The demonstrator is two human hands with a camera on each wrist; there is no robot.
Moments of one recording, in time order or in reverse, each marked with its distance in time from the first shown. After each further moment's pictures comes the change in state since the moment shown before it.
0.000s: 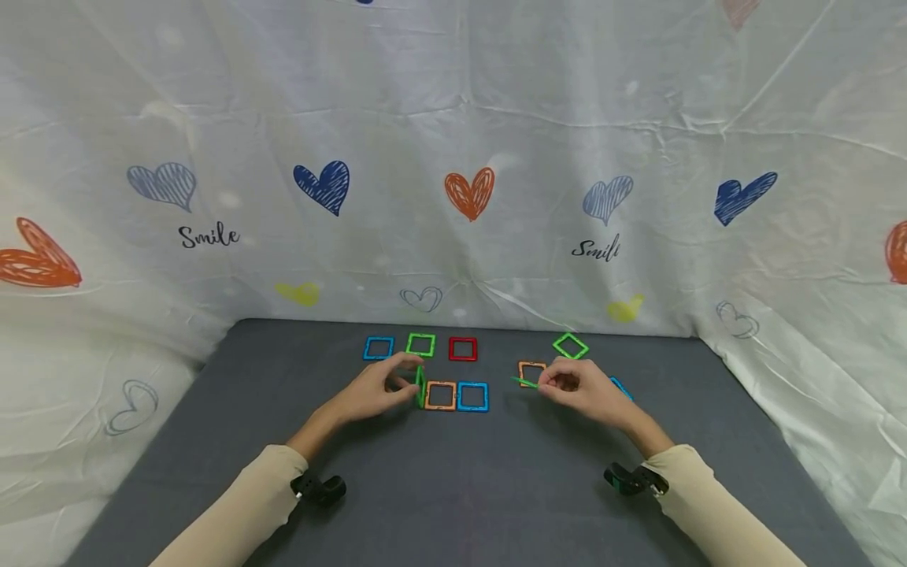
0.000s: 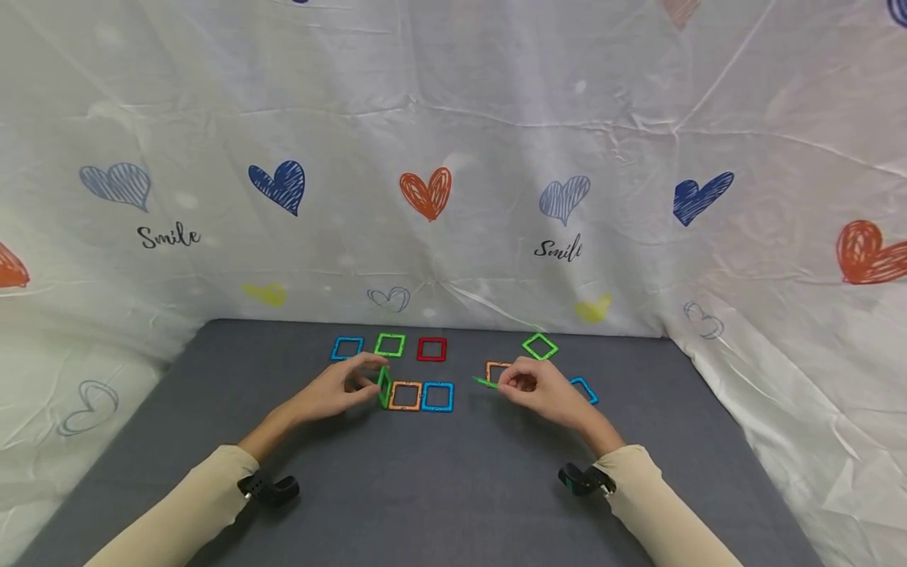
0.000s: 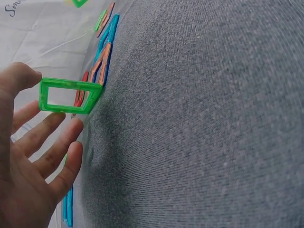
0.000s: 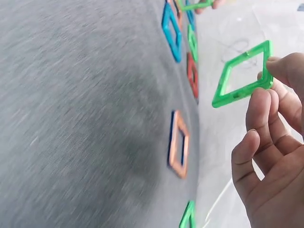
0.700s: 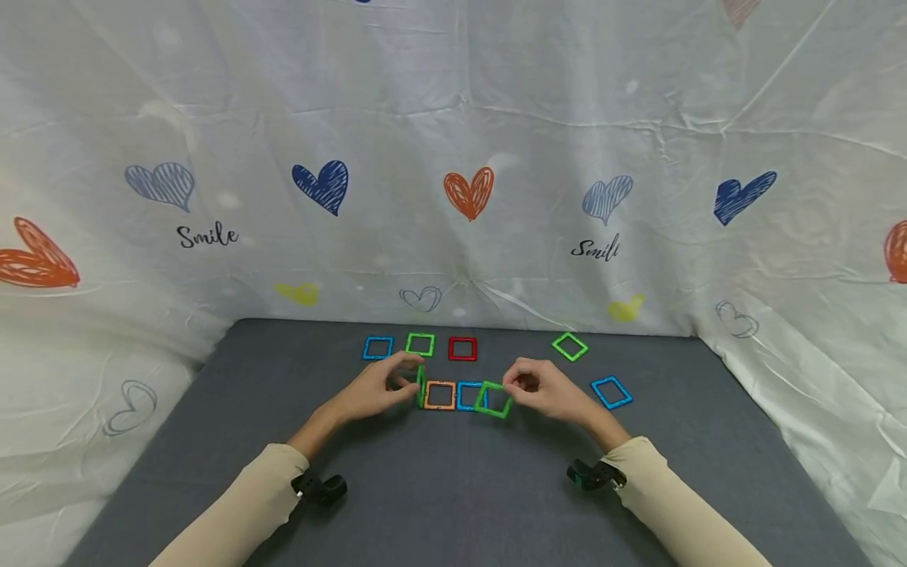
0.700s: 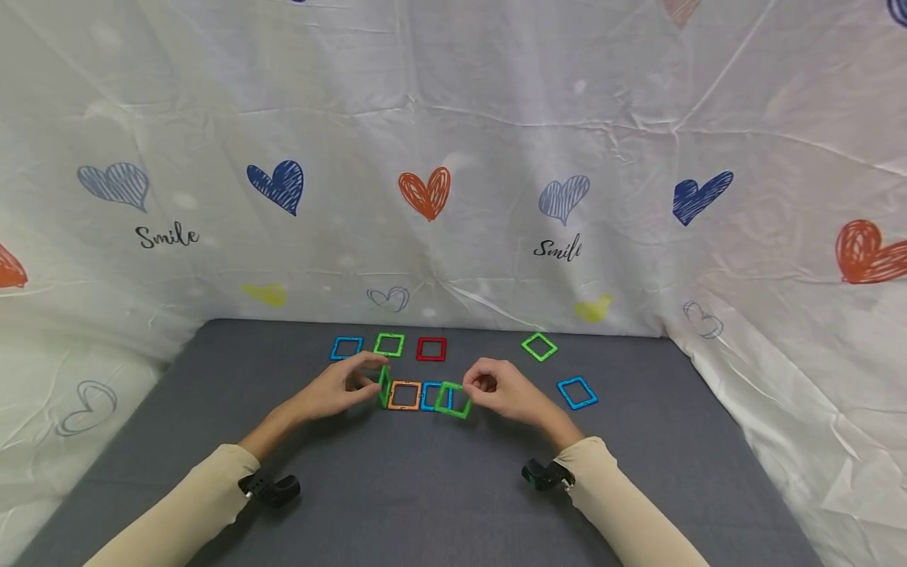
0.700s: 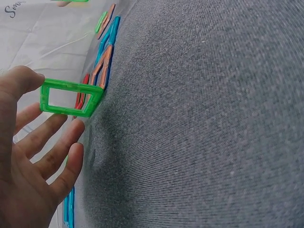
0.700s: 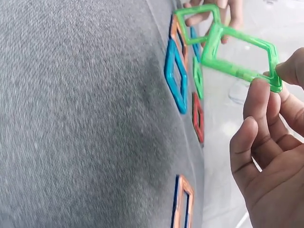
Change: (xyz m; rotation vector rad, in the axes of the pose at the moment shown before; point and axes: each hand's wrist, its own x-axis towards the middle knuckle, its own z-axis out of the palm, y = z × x) left_hand 0.003 0.003 0.001 0.008 -0.005 -0.024; right_hand 0.035 -0.004 0.040 0.090 -0.085 -0.090
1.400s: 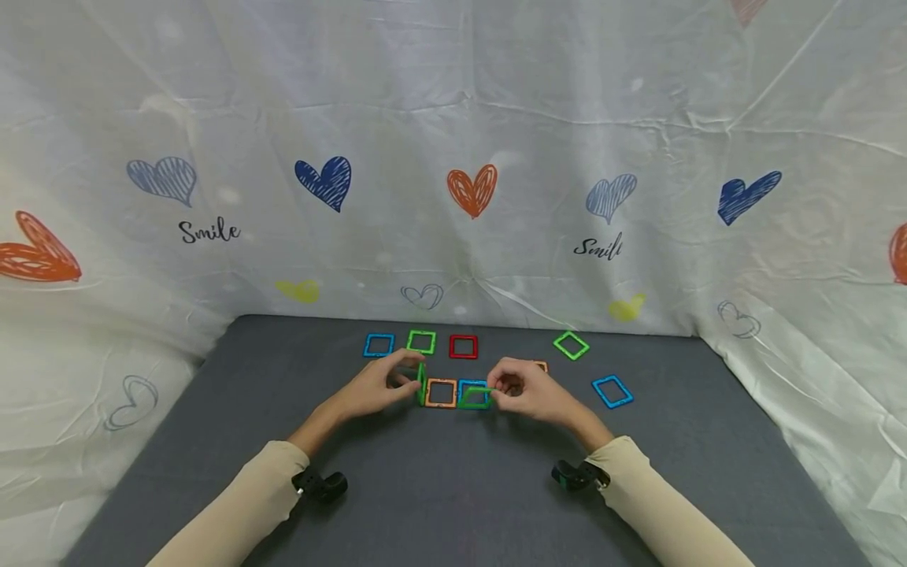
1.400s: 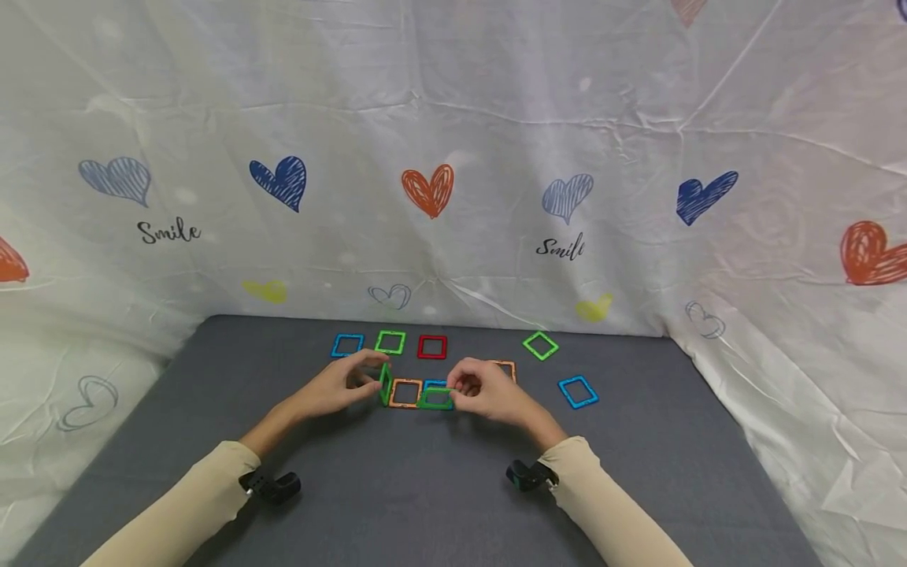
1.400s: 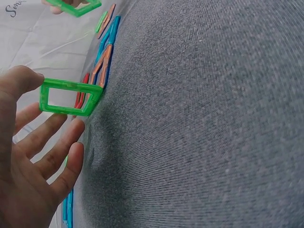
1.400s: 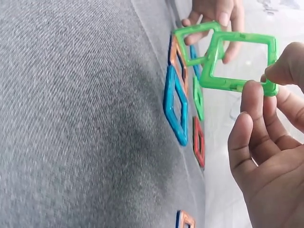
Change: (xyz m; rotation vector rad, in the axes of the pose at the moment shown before) left_hand -0.001 -0.004 0.000 -0.009 0.009 0.004; right_hand 0.014 -0.010 0.020 0.045 -0.035 0.035
